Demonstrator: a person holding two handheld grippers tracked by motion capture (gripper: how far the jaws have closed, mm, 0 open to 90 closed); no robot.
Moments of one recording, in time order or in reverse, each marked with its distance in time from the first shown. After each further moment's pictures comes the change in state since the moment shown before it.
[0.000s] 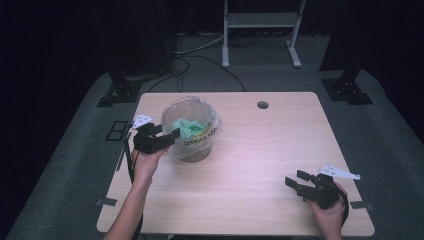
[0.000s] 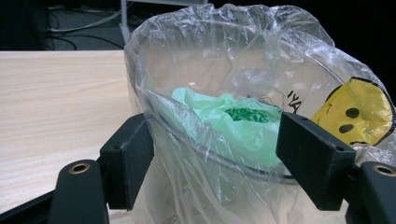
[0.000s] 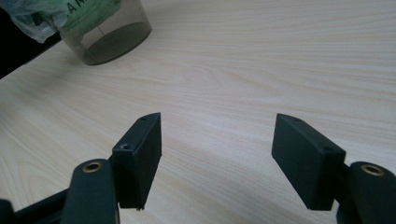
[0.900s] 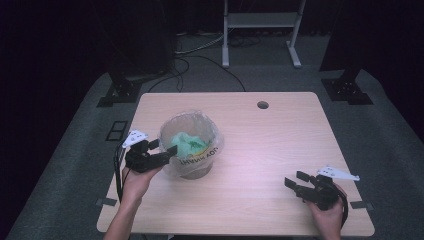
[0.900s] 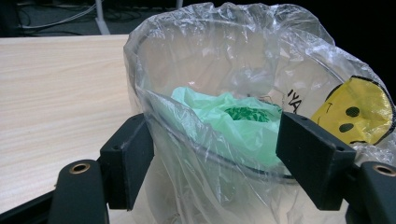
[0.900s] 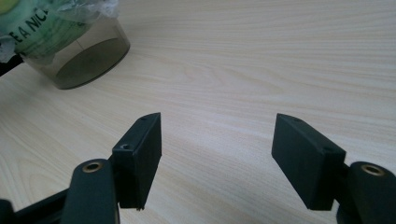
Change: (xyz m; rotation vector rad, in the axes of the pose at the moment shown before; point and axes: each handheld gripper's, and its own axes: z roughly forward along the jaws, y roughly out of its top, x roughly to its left) left arm -0.014 -0.025 -0.044 0.022 -0.085 0.045; right arm 0.003 -0.002 0.000 0.003 -0.008 0.000
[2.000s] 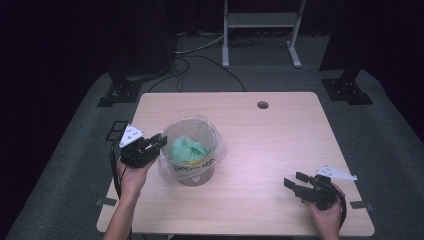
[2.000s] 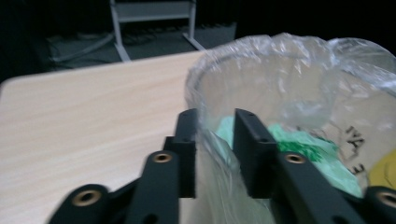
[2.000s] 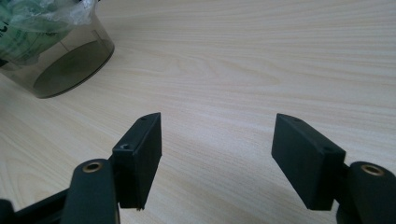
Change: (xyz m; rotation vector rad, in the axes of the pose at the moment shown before) left arm 0.013 0.008 0.000 -0.086 0.093 0.111; right arm -0.003 -0.004 0.005 0.020 -0.014 0.018
